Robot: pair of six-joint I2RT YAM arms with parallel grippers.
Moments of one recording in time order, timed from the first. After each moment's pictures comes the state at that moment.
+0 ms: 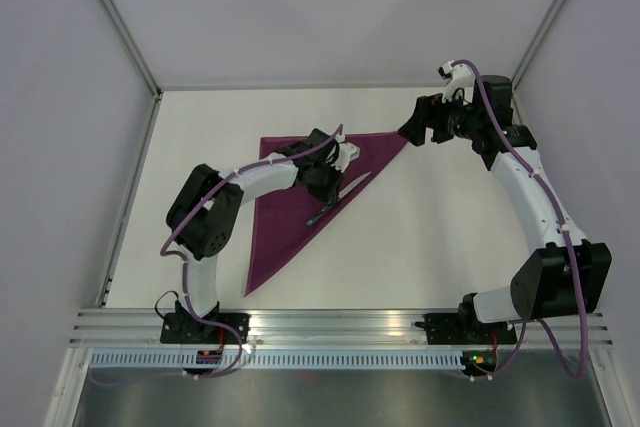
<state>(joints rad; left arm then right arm) -0.65 1.97 1.35 -0.41 0.26 0.02 0.08 1.42 1.31 -0.43 -0.55 0.03</state>
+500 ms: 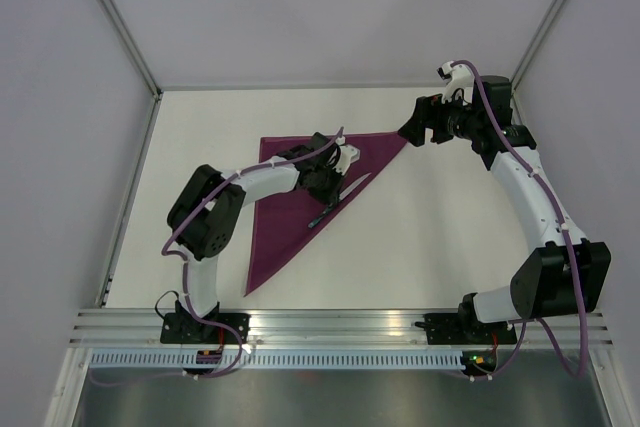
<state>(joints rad) -0.66 1.97 1.32 -0.36 0.24 -0.01 0.08 1.42 1.30 -0.43 -0.55 0.02</state>
